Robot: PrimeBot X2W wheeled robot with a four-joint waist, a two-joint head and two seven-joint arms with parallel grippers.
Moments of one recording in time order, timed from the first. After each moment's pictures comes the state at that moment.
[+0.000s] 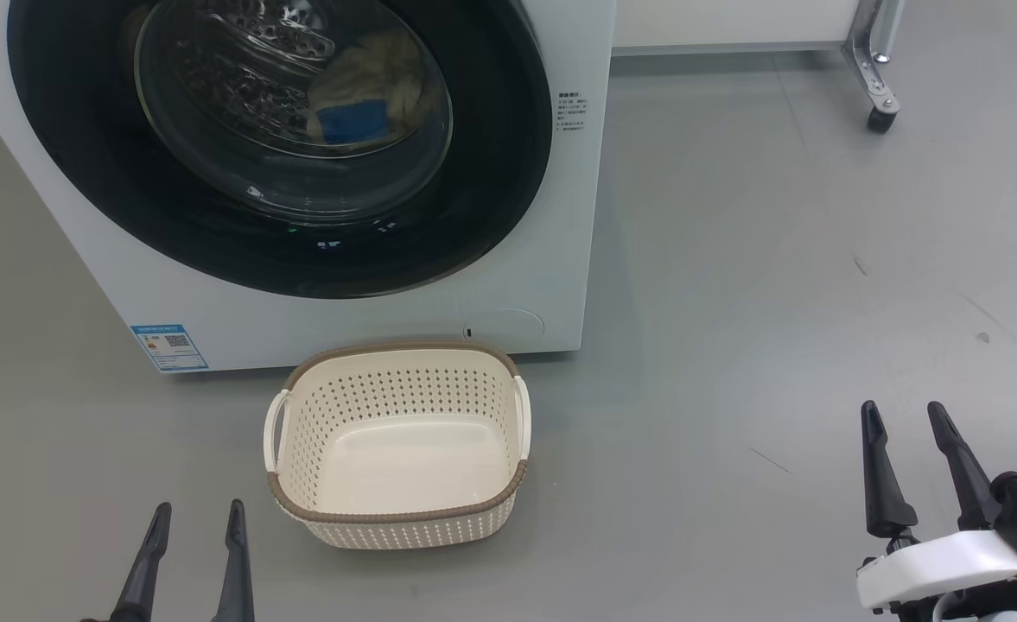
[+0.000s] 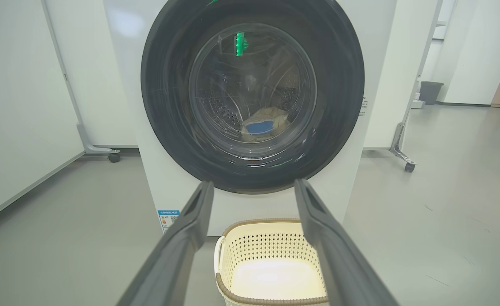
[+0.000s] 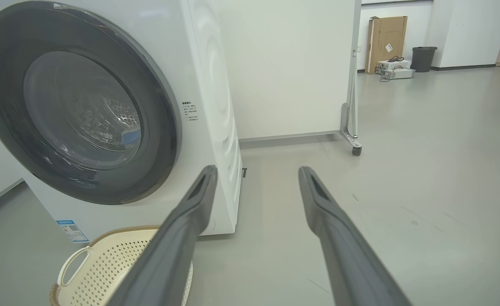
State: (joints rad) left arm 0.15 0.06 -0.10 -0.02 -0.13 -0.03 -0.26; right arm 0.12 -0.27 0.19 -0.01 0.47 -0.04 -0.25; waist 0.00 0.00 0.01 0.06
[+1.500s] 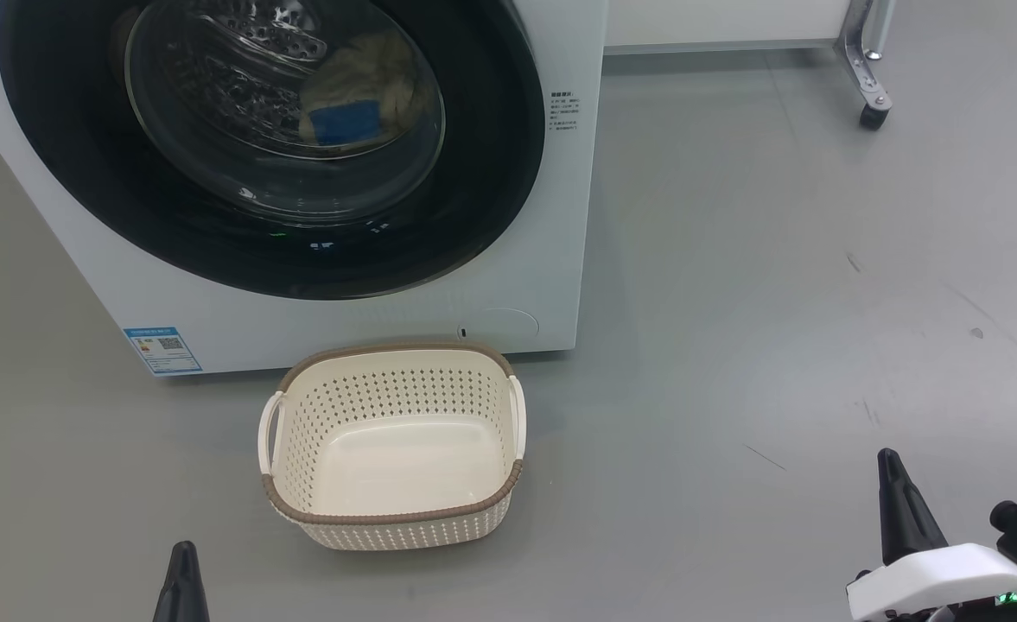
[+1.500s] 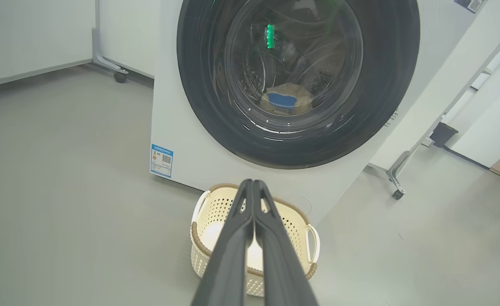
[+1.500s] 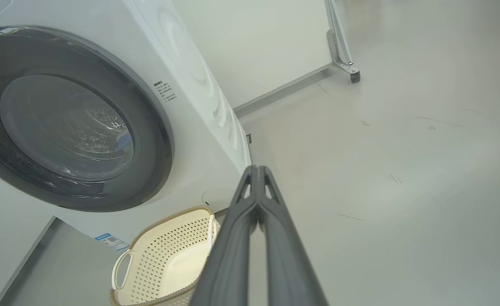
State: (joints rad) left arm 0.17 0.03 -0.11 0.03 -0.45 -0.05 -0.22; right arm 0.14 -0.19 0.17 0.07 0.70 -0.02 -0.20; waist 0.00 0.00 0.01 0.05
